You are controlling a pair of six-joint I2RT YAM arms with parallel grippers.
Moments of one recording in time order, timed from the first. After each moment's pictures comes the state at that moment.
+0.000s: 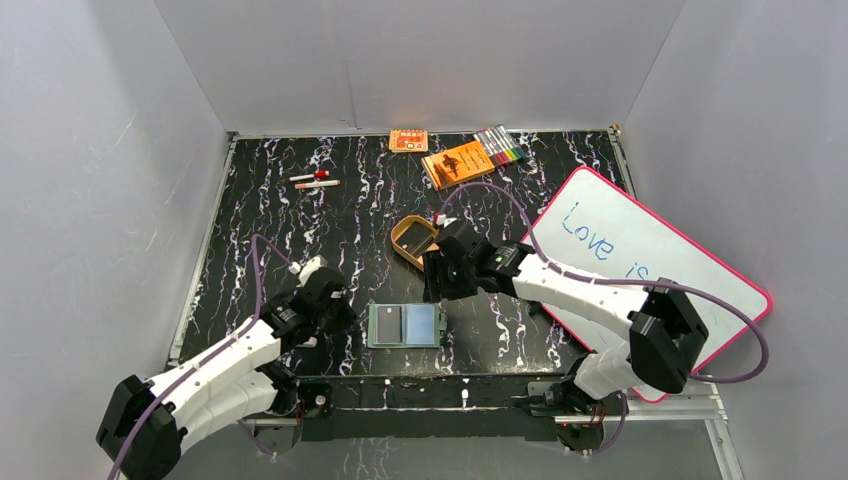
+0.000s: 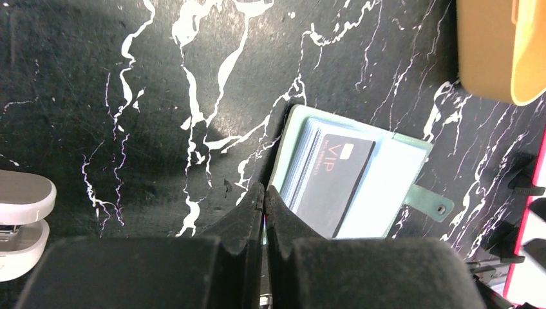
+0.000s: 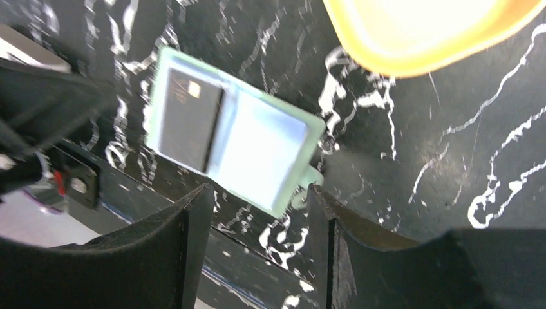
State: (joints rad) left arm -0.68 0.87 0.43 -0.52 -0.16 -1.07; right arm 0.95 1.40 1.01 -0.51 -0.03 0.65
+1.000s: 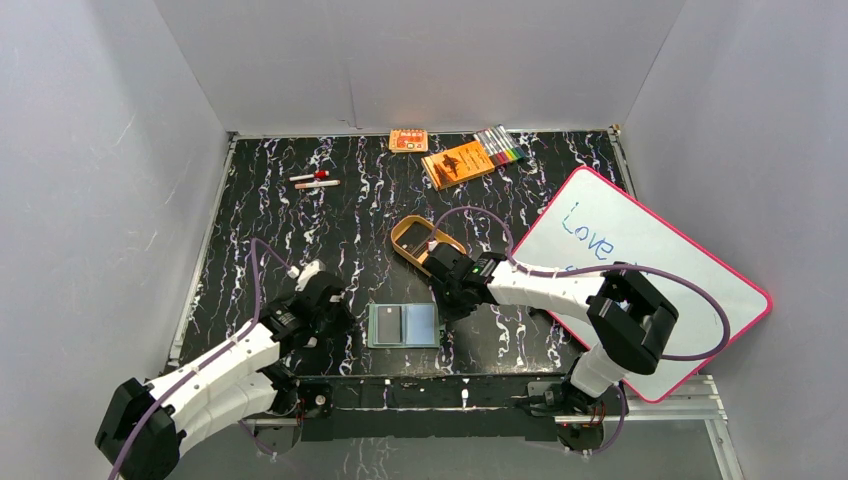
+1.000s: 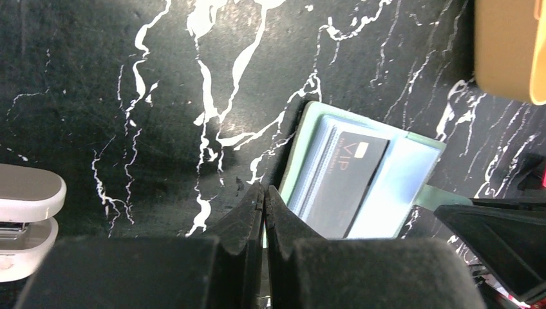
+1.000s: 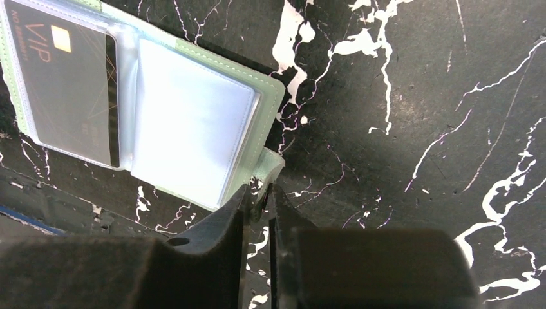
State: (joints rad) left arm -0.68 0.85 0.41 -0.53 -0.17 -1.08; right arm 1.01 1.56 0.95 -0.56 0.00 0.65
